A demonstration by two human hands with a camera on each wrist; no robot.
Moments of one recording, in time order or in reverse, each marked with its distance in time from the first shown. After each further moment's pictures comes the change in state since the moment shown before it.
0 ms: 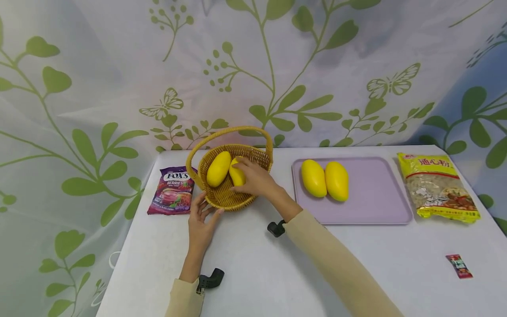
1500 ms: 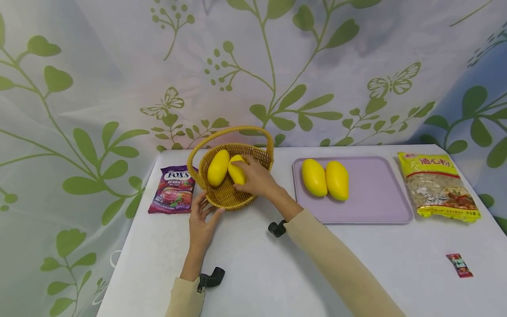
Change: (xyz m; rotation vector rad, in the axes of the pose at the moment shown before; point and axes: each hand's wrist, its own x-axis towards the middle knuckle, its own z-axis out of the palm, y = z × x) left_hand 0.002 0.022 0.002 -0.012 -0.009 -0.025; right_hand -0.002 0.001 0.003 -0.007 0.063 0.014
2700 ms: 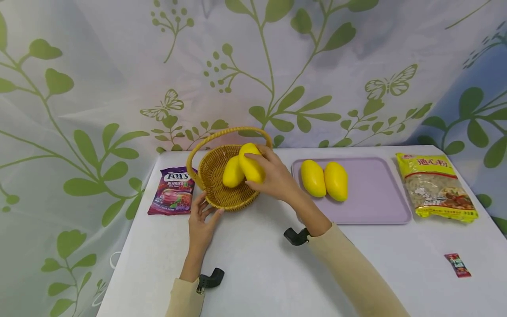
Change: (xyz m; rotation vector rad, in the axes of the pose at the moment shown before) left_hand -0.001 0.011 0.001 0.002 -0.005 0.002; right_hand -0.052 0.000 -0.056 0.124 0.283 -0.180
